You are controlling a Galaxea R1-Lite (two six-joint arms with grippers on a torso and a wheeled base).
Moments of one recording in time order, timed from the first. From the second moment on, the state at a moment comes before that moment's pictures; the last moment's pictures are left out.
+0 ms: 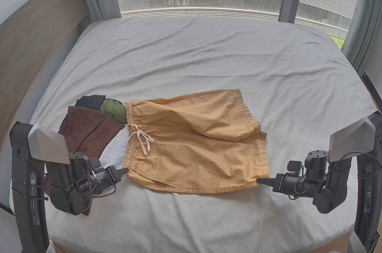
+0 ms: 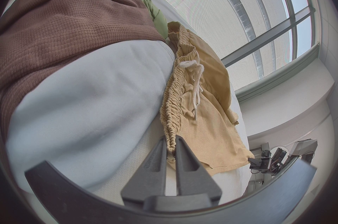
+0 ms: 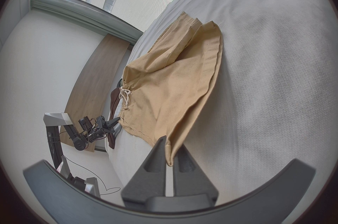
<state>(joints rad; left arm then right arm) -0.04 2.51 -0.48 -1.55 -0.47 -0.61 0.20 2.42 -0.35 -1.54 0.59 0.56</state>
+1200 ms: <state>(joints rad) 0.01 2.38 -0.12 -1.54 -0.57 -0.41 0.14 2.38 -0.12 -1.54 0.59 0.36</state>
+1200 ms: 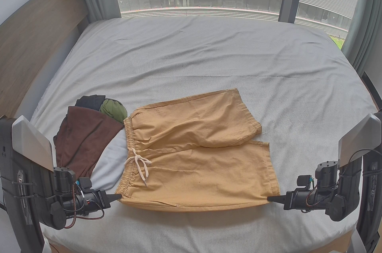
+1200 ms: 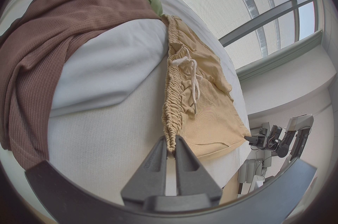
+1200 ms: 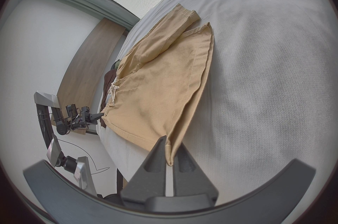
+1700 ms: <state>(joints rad) 0.02 2.39 -0.11 -1.55 -0.60 -0.39 0.15 2.39 -0.12 -1.54 0.58 0.36</state>
